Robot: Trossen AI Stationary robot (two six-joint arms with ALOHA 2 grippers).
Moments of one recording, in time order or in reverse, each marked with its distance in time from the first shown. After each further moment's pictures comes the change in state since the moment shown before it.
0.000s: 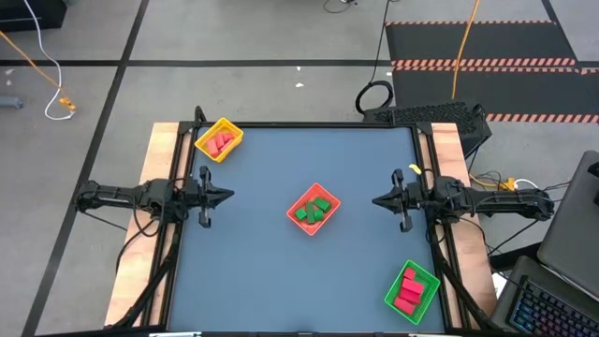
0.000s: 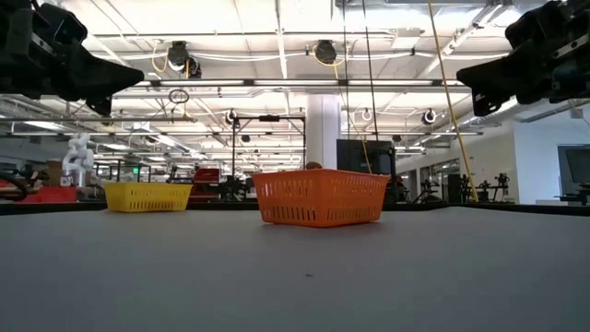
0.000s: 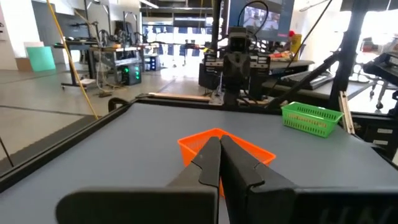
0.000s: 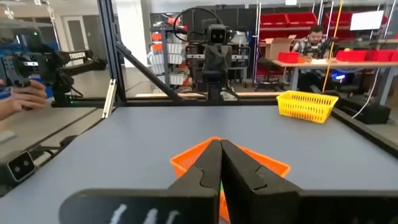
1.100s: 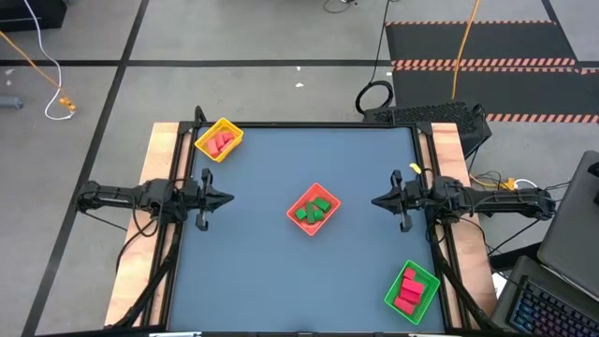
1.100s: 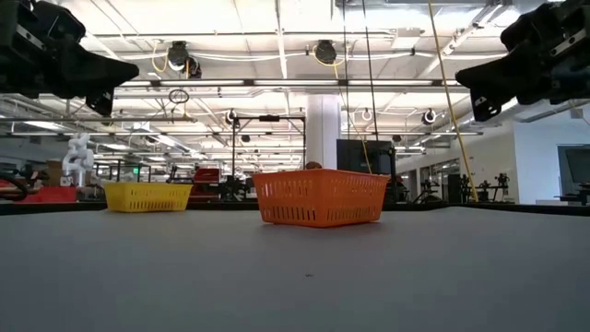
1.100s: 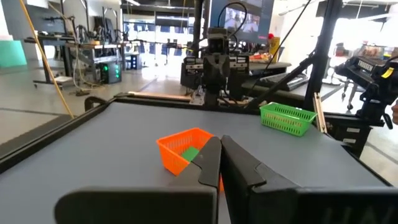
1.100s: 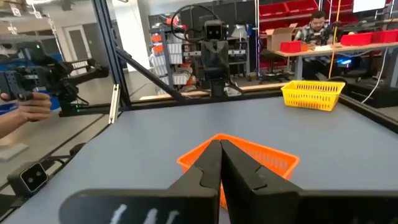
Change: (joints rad) left arm 0.000 -0.012 -0.002 0.000 0.082 -0.032; right arm 0.000 0.027 0.000 0.017 -0.004 0.086
